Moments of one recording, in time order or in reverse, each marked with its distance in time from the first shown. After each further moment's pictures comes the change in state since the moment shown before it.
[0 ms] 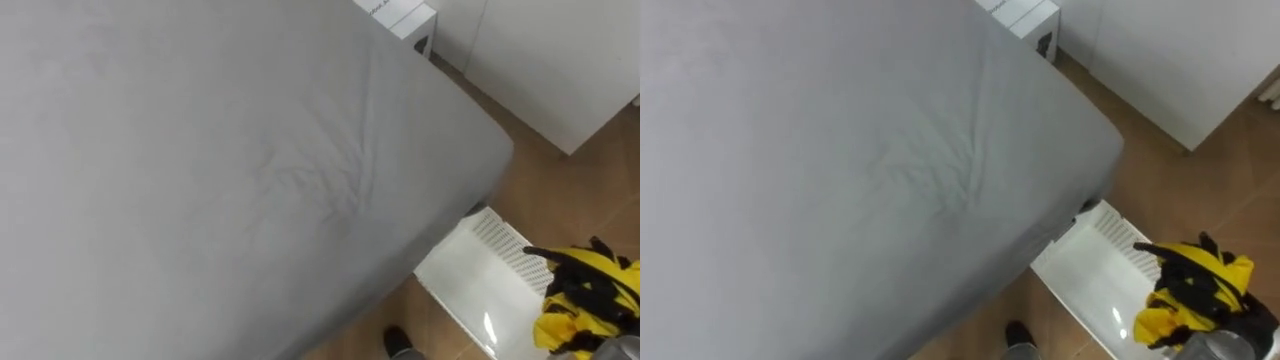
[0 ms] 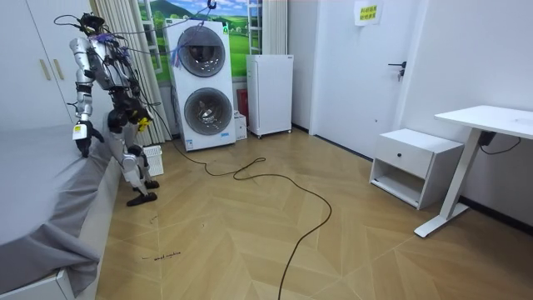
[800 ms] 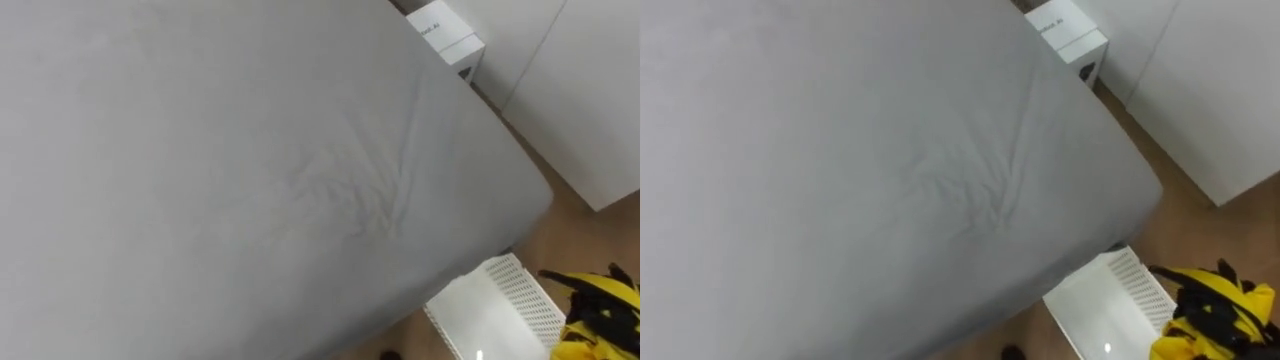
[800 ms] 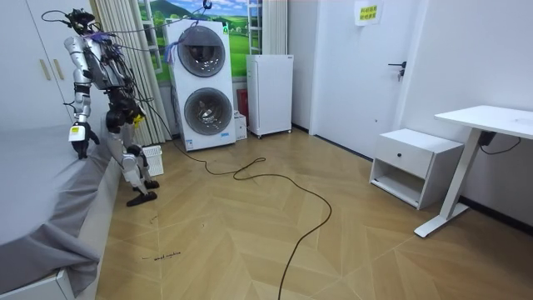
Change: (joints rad) left arm 0.014 0.059 0.002 -0.023 0.031 -0.072 0.018; right arm 0.071 -0.029 0.069 0.012 0.073 -0.033 -0.015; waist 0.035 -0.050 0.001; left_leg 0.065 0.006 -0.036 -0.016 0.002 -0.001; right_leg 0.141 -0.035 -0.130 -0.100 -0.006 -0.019
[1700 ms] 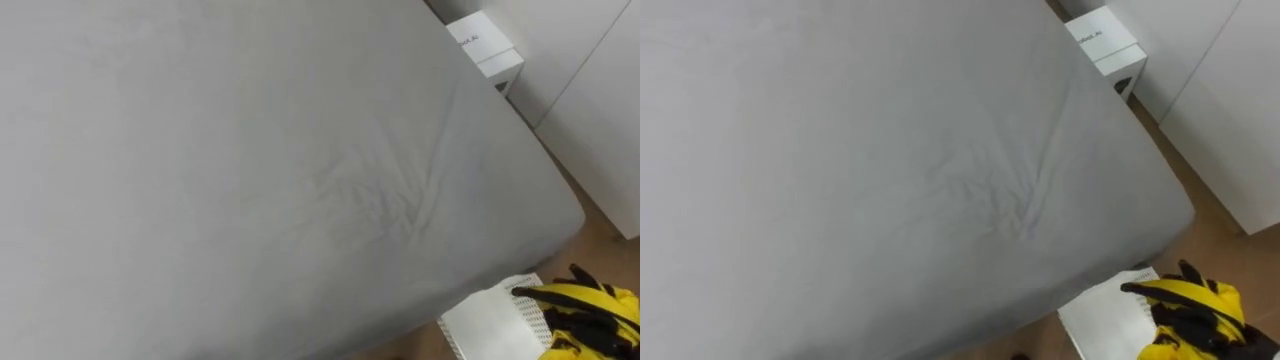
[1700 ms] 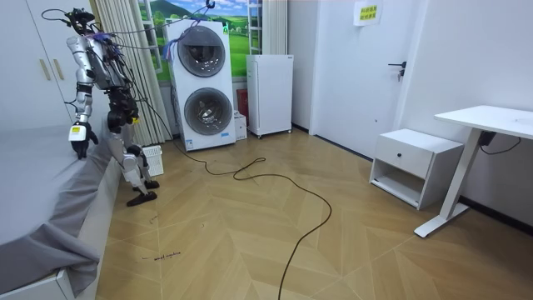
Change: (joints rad) left arm -0.024 0.002 -0.022 -0.017 0.002 -0.033 -0.017; right arm 0.006 0.014 0.091 0.041 -0.118 0.001 0.014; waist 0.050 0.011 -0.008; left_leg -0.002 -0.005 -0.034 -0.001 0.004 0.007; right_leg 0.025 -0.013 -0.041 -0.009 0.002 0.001
